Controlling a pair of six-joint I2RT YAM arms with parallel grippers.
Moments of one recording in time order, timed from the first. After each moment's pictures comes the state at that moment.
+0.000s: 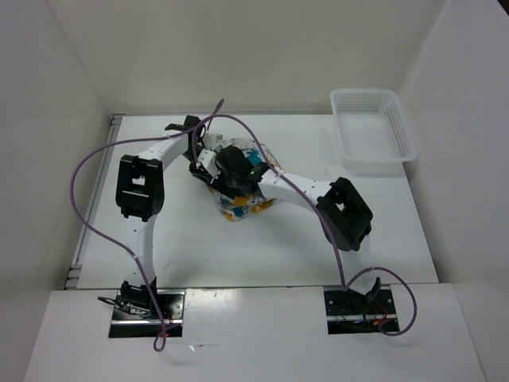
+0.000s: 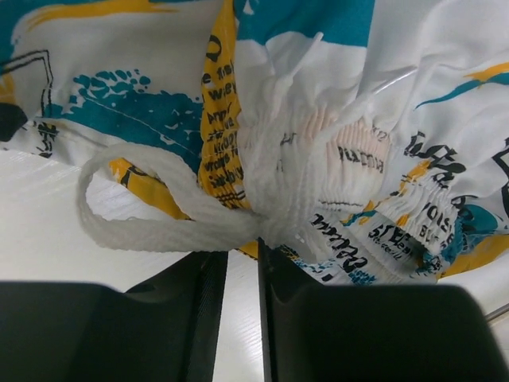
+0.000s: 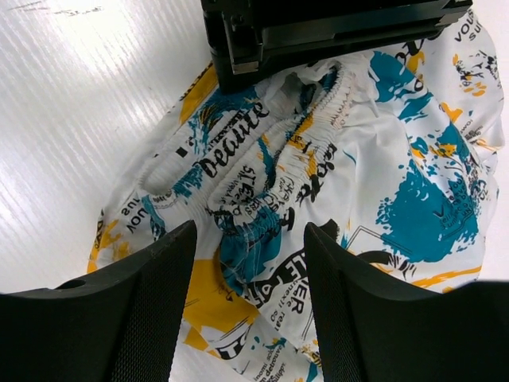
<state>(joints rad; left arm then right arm) -0.18 2.24 1.81 -0.91 0.36 0.07 0.85 2.02 1.56 -0.30 0.09 -0.38</state>
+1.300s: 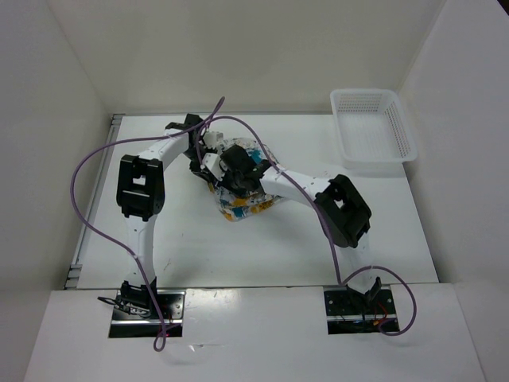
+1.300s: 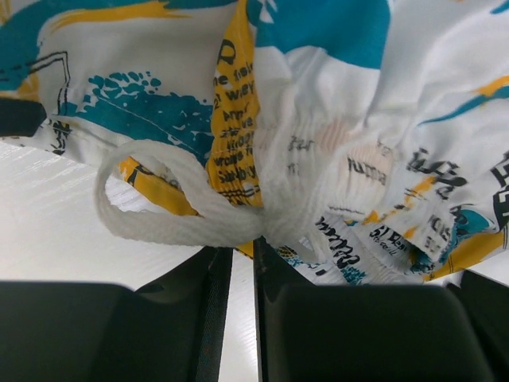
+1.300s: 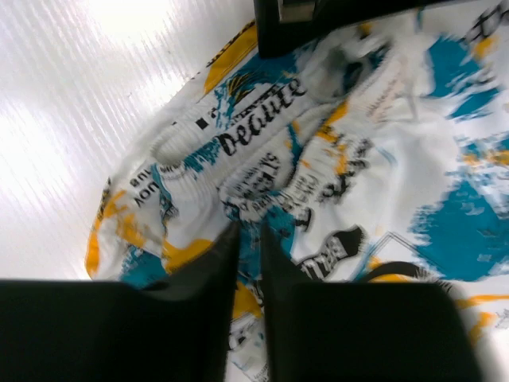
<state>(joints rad) -0.19 2.25 1.84 -0.91 0.35 0.07 0.82 2.06 1.57 -0.35 -0.02 -0.41</state>
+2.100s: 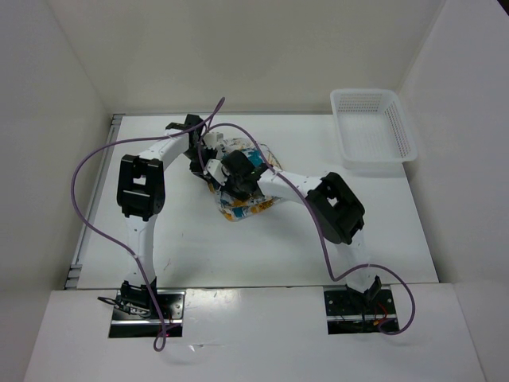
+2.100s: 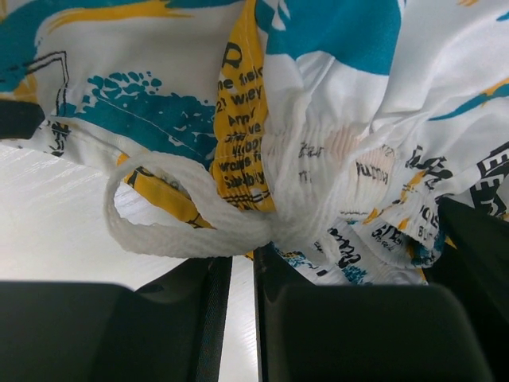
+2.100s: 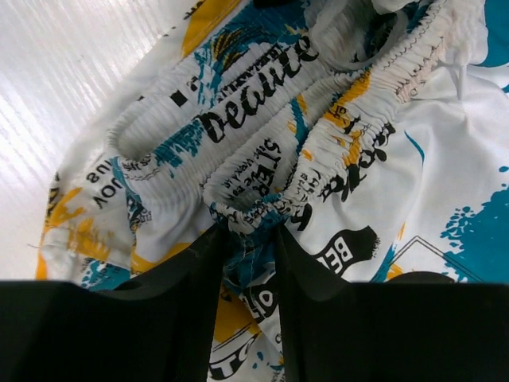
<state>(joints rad) -0.19 2.26 1.84 -0.91 0.35 0.07 0.80 2.11 1.55 -0.35 0.01 -0.43</state>
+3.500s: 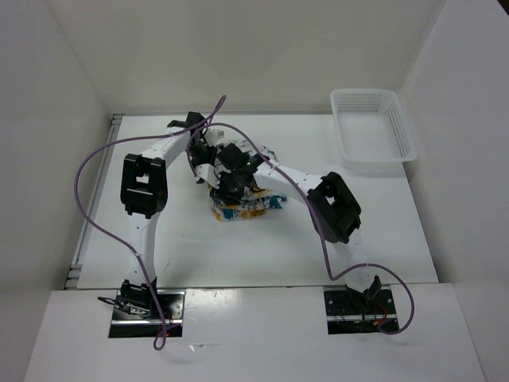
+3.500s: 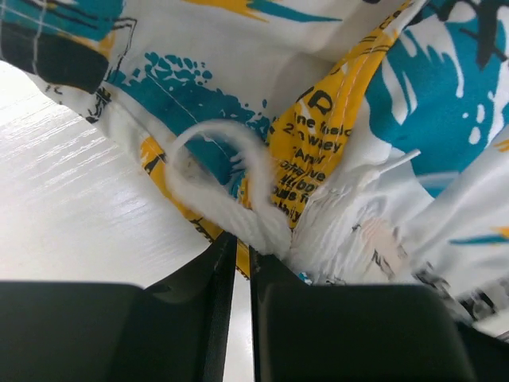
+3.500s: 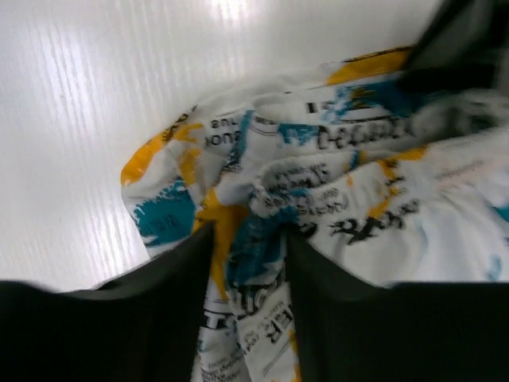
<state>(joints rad) -0.19 2.31 1.92 -0.92 0.33 0.07 0.80 2.12 1.71 -0.57 -0.27 -0.60</state>
